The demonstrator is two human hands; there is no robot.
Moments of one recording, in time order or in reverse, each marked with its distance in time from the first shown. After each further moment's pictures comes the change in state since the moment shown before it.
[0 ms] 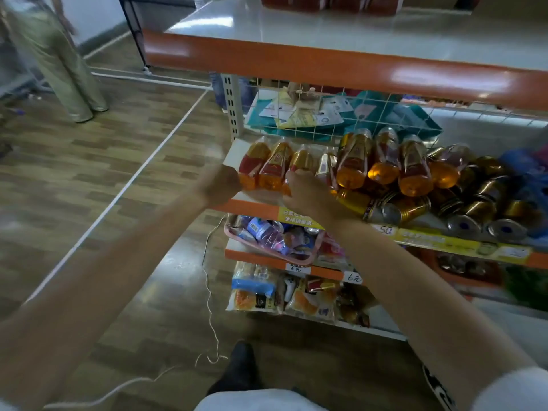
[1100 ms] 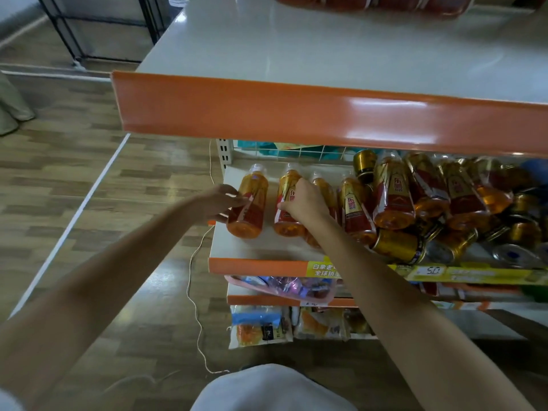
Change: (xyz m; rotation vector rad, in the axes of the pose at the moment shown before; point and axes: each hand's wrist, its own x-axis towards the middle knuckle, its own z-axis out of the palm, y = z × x) left_hand 0.178 -0.067 -0.007 -0.636 -0.531 -0.175; right_hand 0.159 -0.019 0.033 0.372 0.063 0.543
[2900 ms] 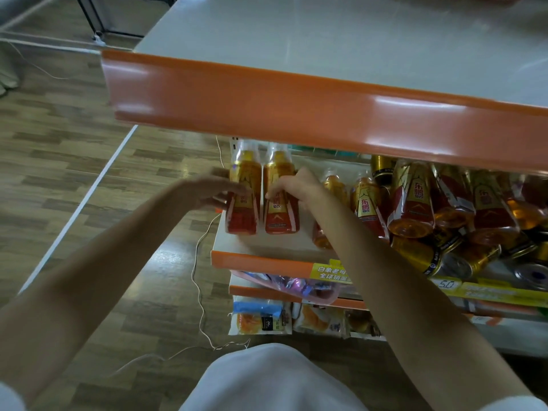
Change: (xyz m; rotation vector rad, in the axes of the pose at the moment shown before) left_hand 0.032 -0.020 -0.030 -0.086 0.153 0.127; right_hand 0.040 -0.023 0.003 0.553 -0.336 0.218
